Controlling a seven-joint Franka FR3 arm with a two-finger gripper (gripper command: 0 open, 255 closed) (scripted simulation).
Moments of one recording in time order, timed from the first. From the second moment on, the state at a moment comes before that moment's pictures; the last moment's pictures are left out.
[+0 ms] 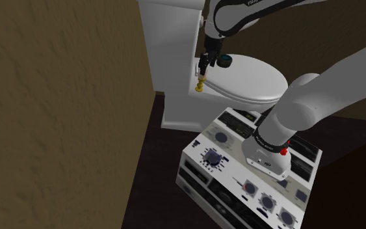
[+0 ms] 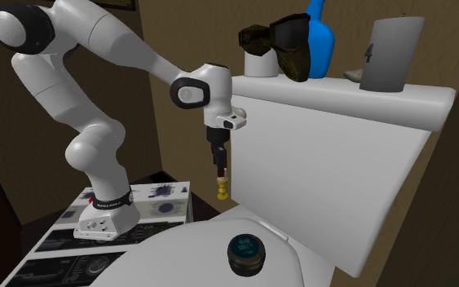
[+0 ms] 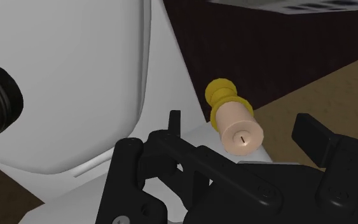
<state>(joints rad) 0.02 -0.44 -0.10 -2.64 -0.08 2.19 -0.14</state>
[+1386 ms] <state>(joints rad) 0.03 -0.41 -0.11 -2.71 -0.09 2.33 -0.14</state>
